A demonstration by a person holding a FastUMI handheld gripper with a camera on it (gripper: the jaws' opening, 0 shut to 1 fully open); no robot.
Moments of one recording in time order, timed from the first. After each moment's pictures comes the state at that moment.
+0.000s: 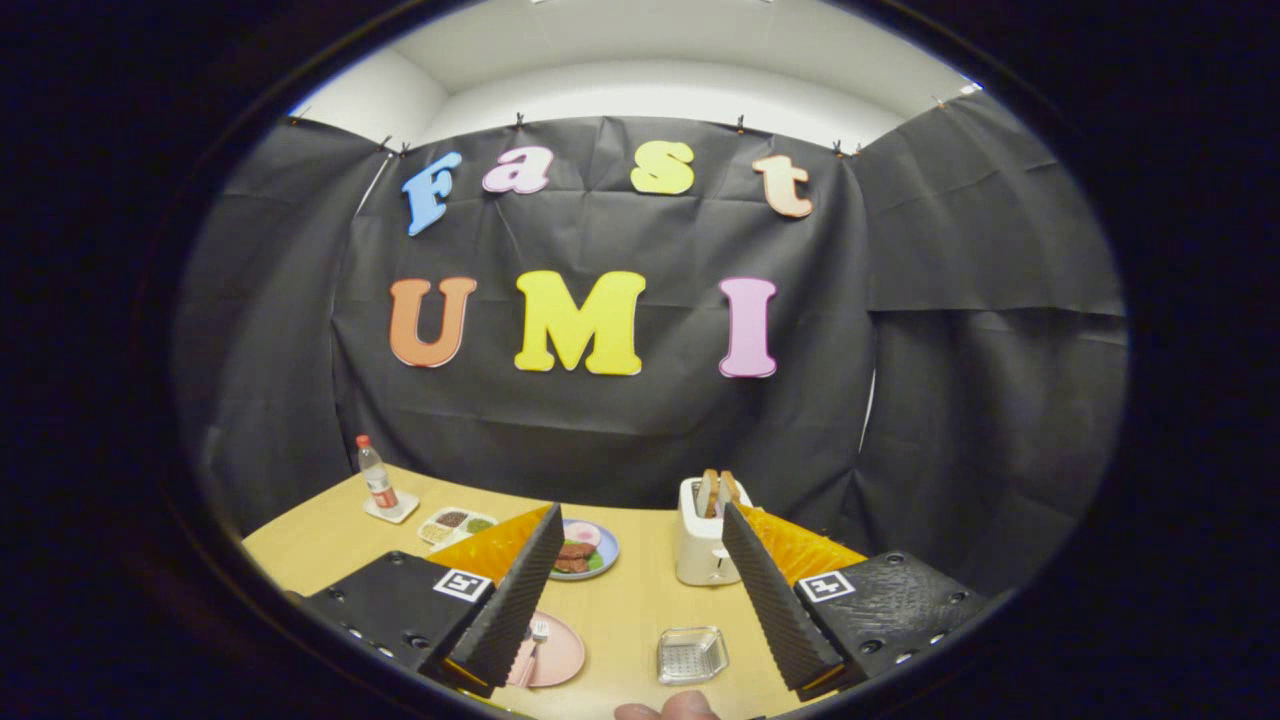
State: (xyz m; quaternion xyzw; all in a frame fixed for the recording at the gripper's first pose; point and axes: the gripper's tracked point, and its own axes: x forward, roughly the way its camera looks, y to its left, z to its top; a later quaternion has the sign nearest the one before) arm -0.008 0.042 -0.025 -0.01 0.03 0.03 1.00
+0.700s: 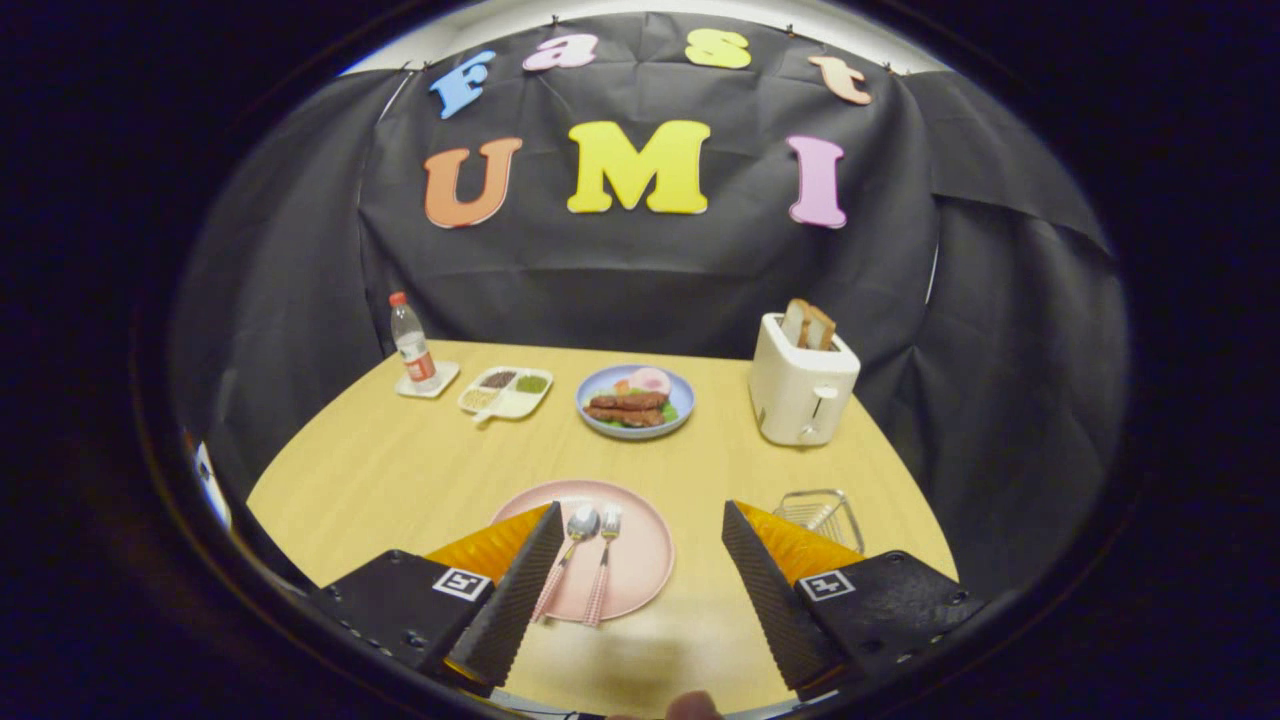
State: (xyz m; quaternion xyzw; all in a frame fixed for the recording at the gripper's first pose) arm -0.011 0.135 -0.217 -0.03 0.24 0.07 0.97
